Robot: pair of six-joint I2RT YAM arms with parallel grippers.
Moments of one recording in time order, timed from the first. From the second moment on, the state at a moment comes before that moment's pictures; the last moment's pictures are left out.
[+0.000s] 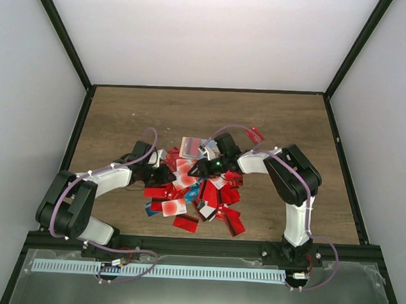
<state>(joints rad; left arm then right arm) -0.37 1.46 0.61 -0.20 0.50 -0.55 0.63 1.96 1.01 0.06 -0.80 0.51</state>
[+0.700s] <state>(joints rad) -0.37 1.50 0.58 -0.12 0.55 -0.58 0.62 1.95 0.92 0.23 -0.79 0.54</state>
